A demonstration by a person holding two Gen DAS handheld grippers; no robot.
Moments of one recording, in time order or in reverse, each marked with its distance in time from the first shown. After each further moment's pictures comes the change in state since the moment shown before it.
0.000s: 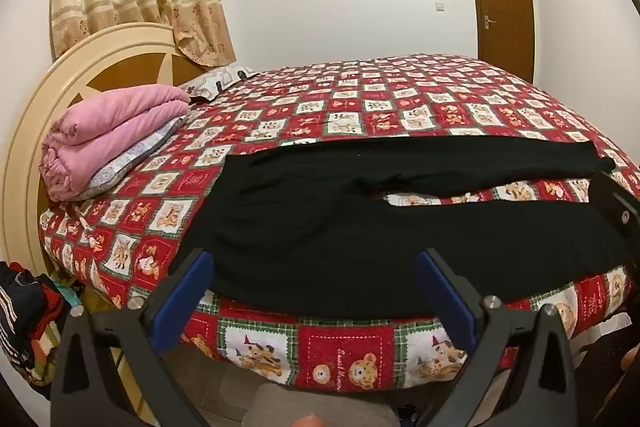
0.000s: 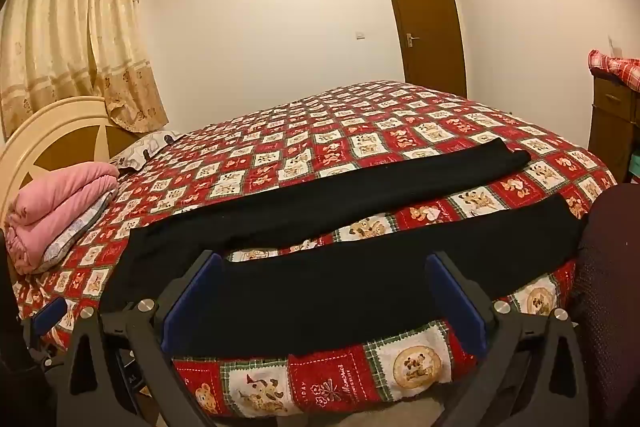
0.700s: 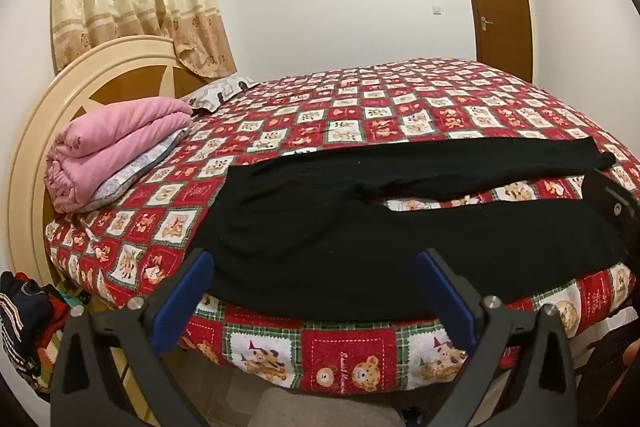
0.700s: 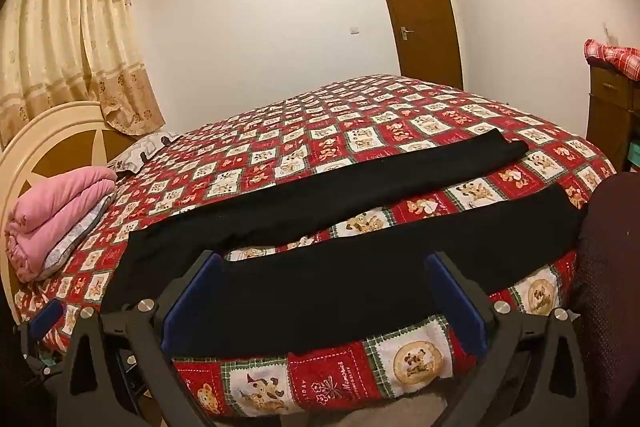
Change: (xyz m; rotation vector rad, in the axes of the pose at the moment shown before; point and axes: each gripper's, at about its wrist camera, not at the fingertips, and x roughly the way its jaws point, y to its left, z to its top) left arm -0.008 -0.008 0.002 0.025 -0.037 0.022; right arm 0.002 -0.004 -0.002 0.038 0.014 0.004
